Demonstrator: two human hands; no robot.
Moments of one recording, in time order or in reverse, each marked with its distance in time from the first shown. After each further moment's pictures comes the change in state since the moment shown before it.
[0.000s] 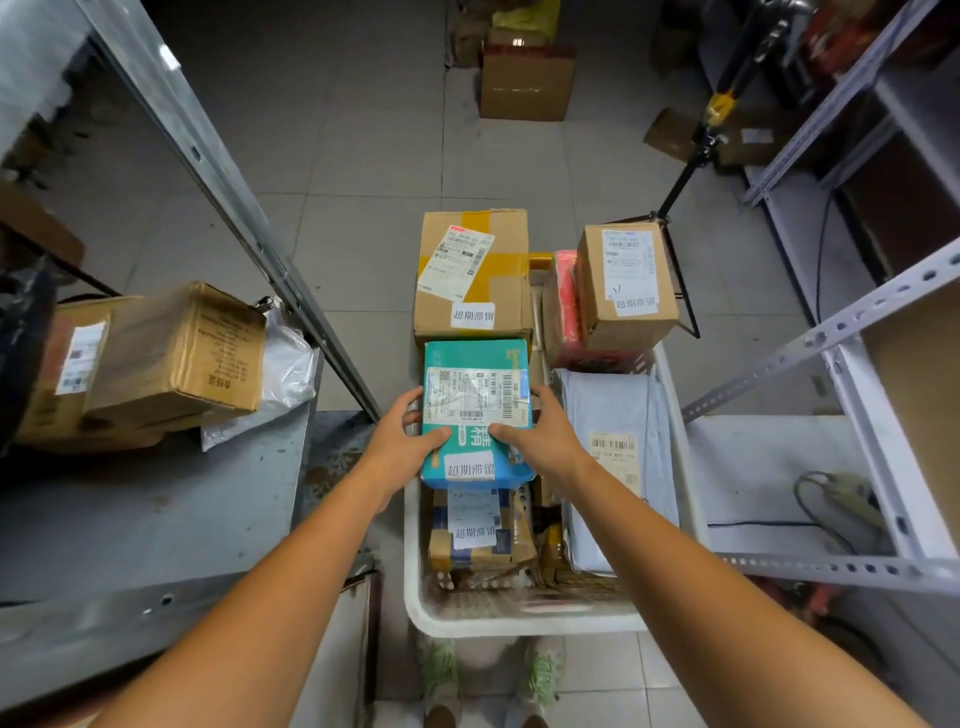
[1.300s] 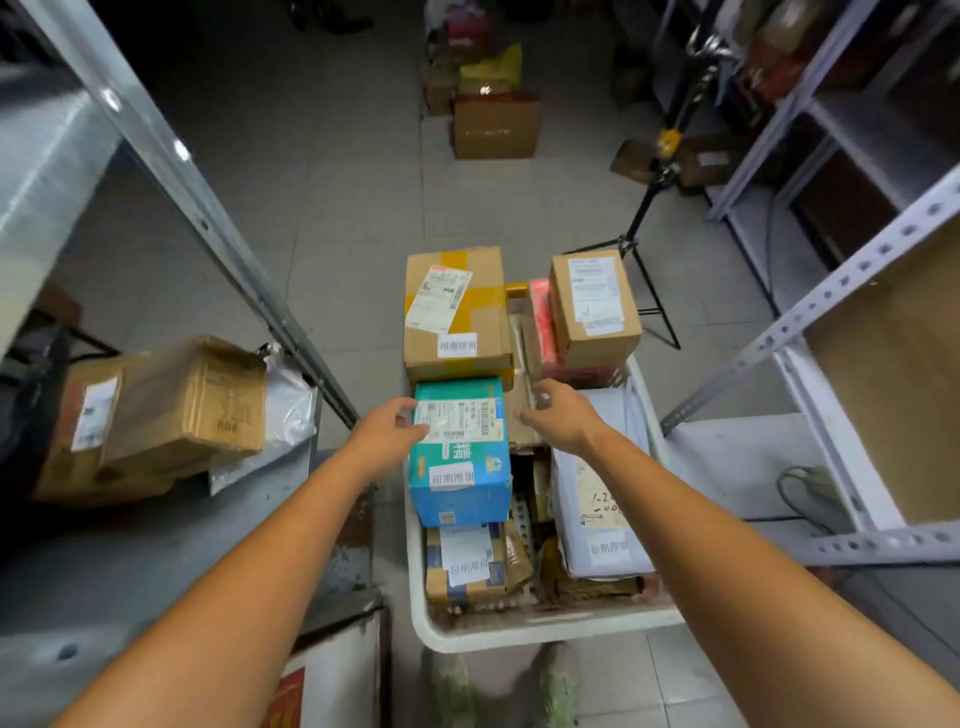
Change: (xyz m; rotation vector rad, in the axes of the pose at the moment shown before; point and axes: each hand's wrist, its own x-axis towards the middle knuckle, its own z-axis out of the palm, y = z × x) left_hand -0.005 0.060 -0.016 0.602 -0.012 0.072; right_hand -0.022 -0.071 -0.048 -0.574 0.014 0.024
